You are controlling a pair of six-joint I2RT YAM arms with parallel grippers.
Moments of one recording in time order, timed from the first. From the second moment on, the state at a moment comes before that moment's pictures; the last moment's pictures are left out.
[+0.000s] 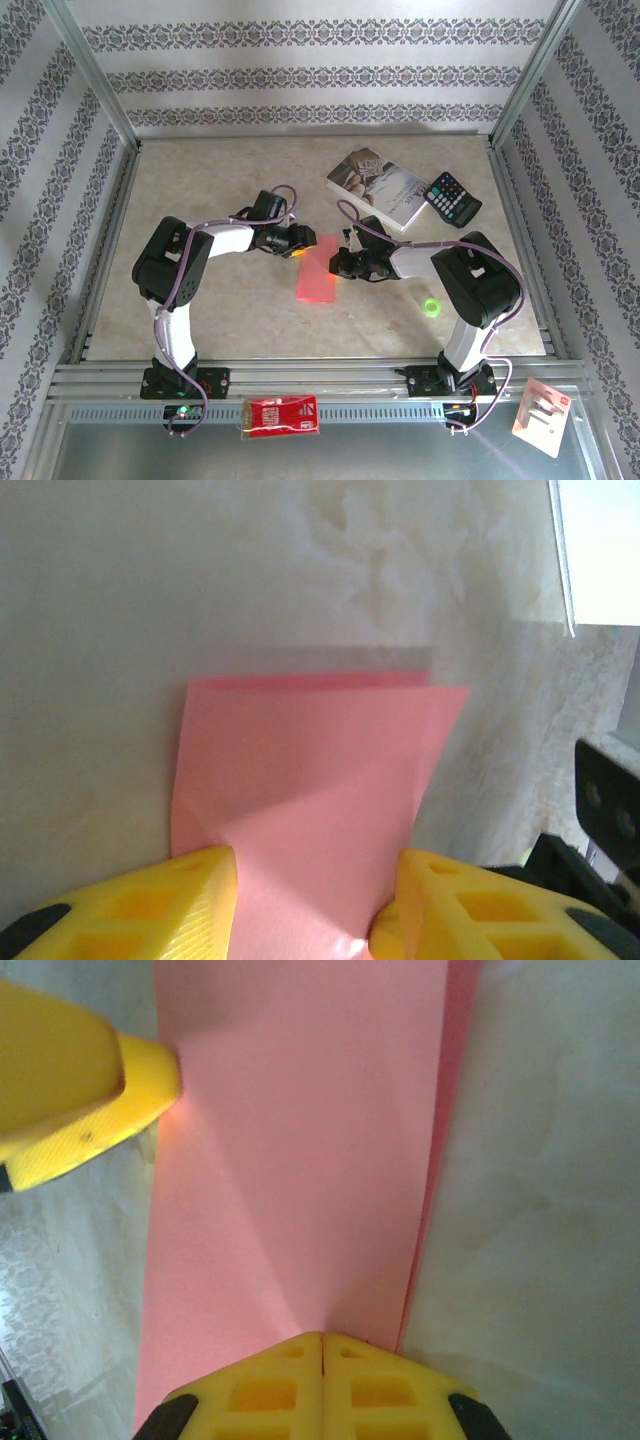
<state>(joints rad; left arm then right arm) -0.41 1.92 1.06 -0.09 0.57 -0.74 0.53 1.78 0.76 0.07 -0.48 0.73</state>
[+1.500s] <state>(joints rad) -0.56 1.62 0.70 0.02 0.52 -0.87 0.53 1.78 0.75 0.08 -0.48 0.73</state>
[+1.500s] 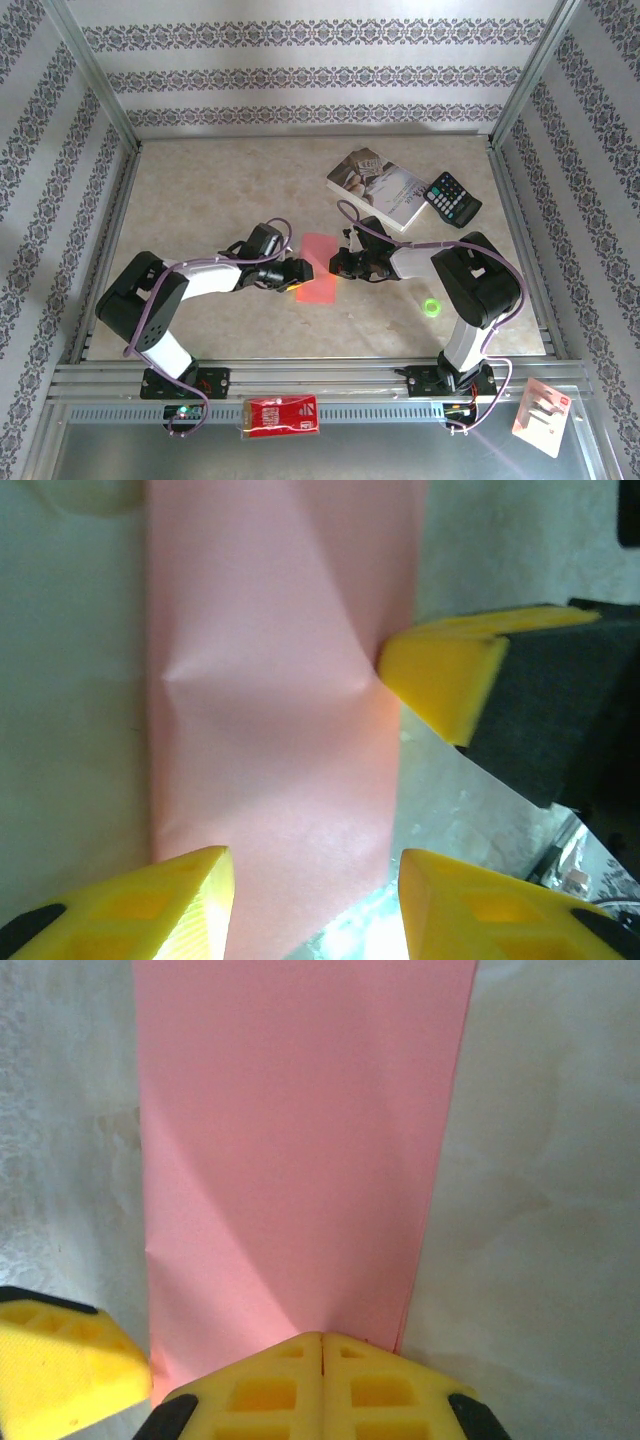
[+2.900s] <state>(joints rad) -0.53 1.69 0.63 0.13 0.55 -0.89 0.53 1.78 0.75 0.08 -0.48 0.73</state>
